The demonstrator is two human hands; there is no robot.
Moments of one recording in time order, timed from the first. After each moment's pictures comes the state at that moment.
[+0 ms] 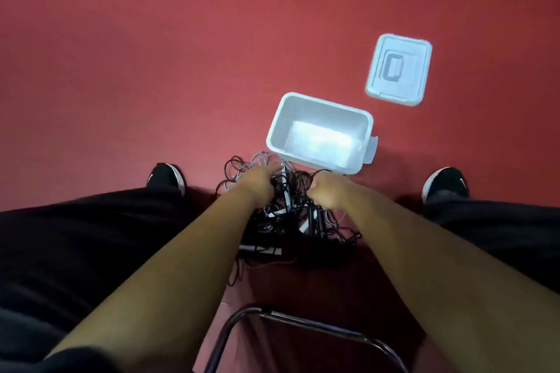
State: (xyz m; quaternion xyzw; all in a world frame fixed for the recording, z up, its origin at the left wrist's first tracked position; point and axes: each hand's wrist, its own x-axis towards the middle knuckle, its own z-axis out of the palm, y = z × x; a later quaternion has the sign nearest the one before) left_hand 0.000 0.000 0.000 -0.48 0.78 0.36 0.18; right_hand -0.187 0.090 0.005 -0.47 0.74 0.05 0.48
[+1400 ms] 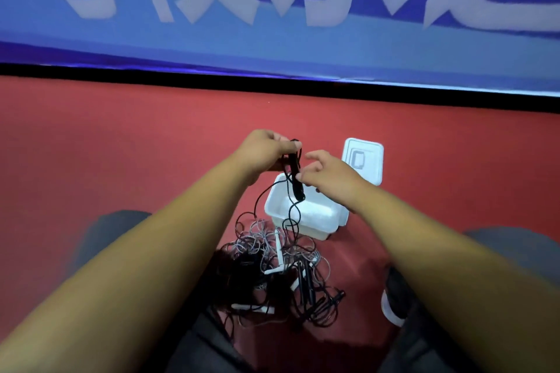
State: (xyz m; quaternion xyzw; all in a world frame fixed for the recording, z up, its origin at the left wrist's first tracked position) left_hand -0.044 0.001 0.285 -0.43 0.61 0.63 -0.21; right_hand -0.193 0.117 0.257 -0.45 0.71 -0.35 0.42
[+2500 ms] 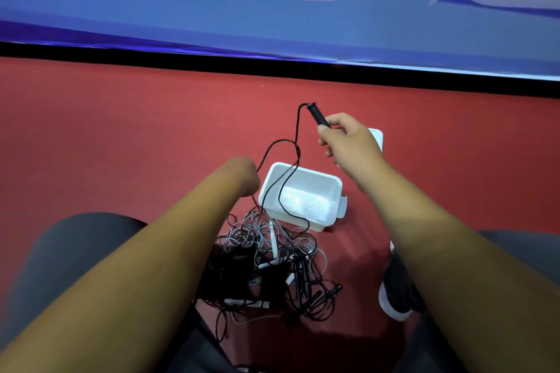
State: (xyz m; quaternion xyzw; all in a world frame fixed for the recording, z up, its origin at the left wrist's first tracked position) left_hand -0.025 -0.025 0.214 -0.53 0.81 0.17 0.19; right_hand -0.221 0.093 0.258 -0.35 0.73 -0.50 0.31
